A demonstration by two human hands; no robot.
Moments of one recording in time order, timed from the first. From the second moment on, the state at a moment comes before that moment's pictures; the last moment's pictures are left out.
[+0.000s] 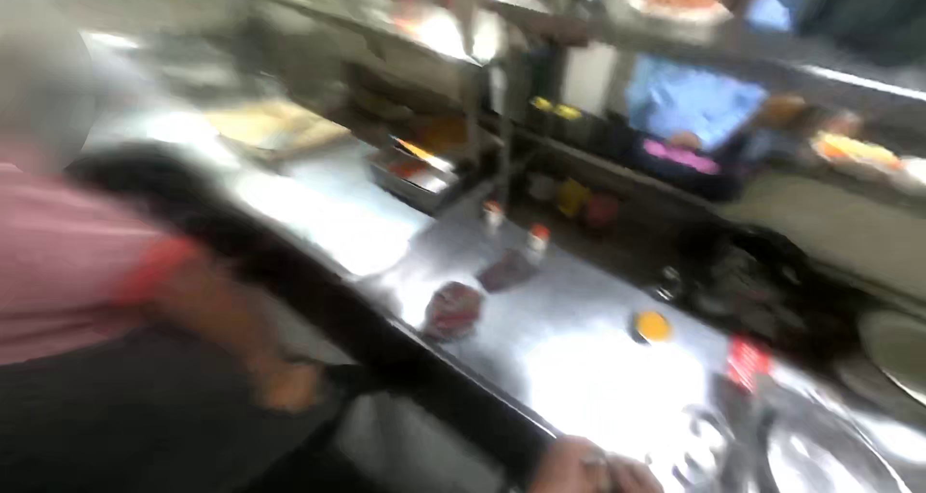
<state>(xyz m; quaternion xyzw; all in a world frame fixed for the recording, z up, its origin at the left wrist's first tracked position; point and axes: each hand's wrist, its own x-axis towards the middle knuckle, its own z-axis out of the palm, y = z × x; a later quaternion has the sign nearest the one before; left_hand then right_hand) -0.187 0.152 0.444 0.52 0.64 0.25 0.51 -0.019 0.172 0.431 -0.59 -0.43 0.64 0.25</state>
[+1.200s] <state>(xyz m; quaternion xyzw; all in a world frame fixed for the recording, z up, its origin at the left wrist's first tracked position) -0.149 0.175 0.423 0.61 0.54 0.20 0.54 0.040 0.146 0.431 -0.62 -0.60 0.44 0.25</state>
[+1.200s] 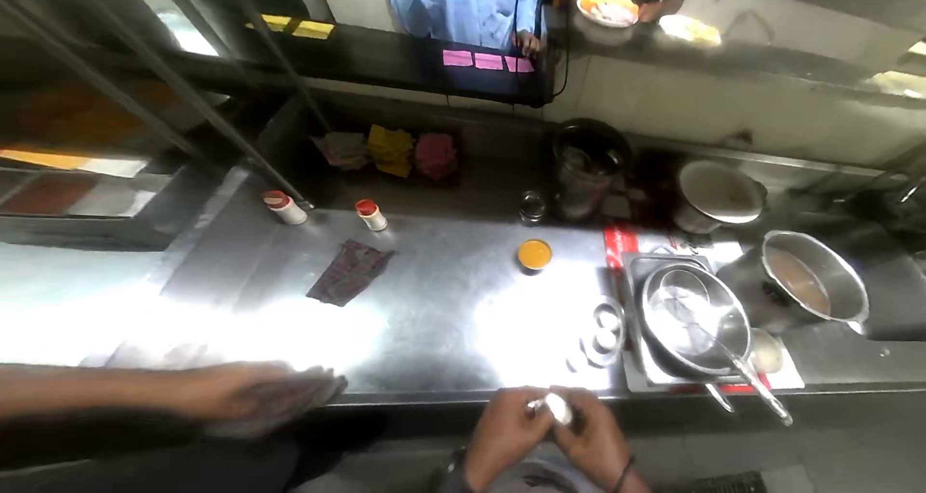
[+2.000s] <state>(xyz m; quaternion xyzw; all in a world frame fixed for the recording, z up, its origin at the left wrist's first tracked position) -0.147 0.180 0.421 0.48 0.53 0.19 0.68 0.060 0.150 0.444 -0.57 -0.55 0.56 0.27</state>
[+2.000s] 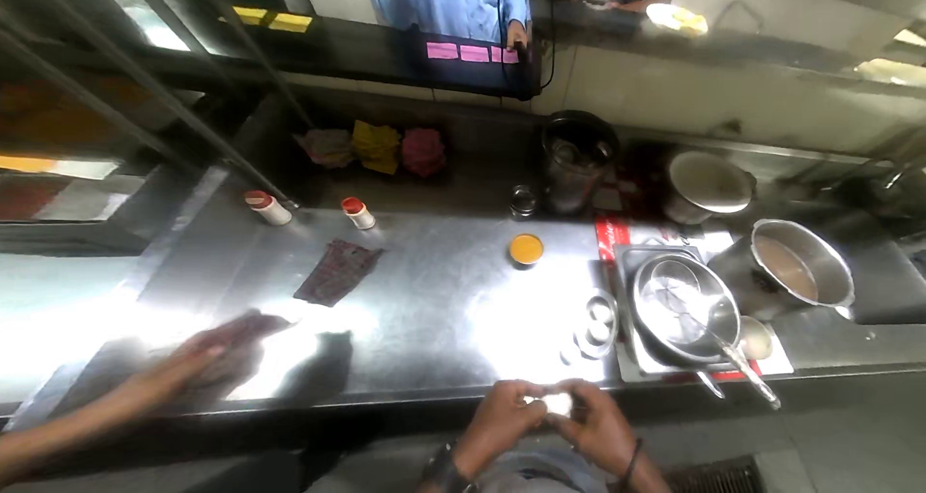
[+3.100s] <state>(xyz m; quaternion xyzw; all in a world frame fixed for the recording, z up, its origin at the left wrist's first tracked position) -0.150 0.179 0.416 0.37 0.48 0.25 0.75 0.070 0.145 0.433 -0.48 -0.52 0.61 0.36</state>
